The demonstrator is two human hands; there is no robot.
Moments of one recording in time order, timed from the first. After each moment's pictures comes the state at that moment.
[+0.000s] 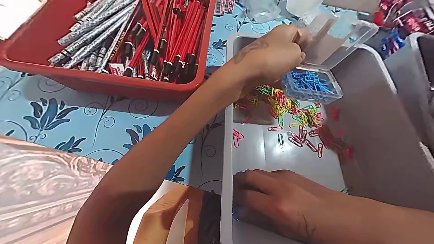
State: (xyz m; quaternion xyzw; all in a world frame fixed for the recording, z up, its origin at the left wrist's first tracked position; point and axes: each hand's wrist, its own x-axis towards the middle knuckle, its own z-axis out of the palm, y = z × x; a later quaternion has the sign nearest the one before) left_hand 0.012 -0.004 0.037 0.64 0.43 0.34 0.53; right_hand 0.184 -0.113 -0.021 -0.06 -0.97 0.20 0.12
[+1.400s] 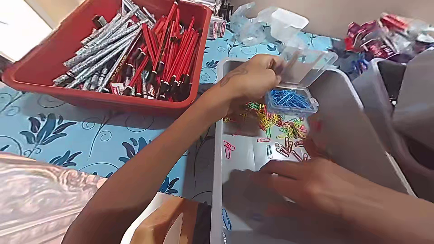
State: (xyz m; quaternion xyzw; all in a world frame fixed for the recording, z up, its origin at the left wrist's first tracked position) left_hand 0.012 -0.003 0.034 0.63 0.43 0.37 0.53; right_hand 0.214 -0.086 0.023 -0.12 -0.99 0.09 0.05
